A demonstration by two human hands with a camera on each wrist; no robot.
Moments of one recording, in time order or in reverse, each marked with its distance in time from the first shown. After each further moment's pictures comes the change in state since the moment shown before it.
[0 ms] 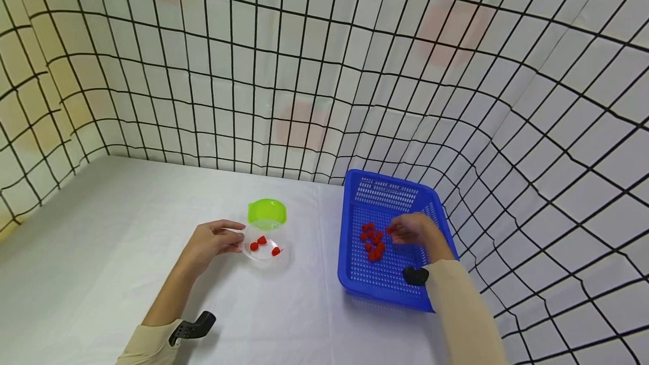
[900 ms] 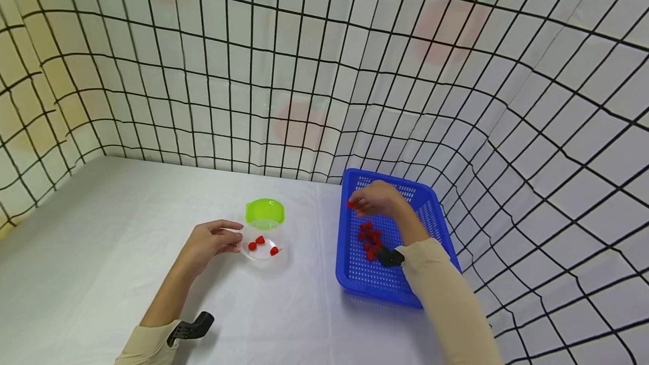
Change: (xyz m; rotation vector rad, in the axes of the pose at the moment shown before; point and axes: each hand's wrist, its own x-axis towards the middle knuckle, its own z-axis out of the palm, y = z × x) left_hand -0.001 0.000 0.002 0.001 -0.001 -0.010; right_hand -0.023 -0.097 0.058 -0.125 -0.048 -0.191
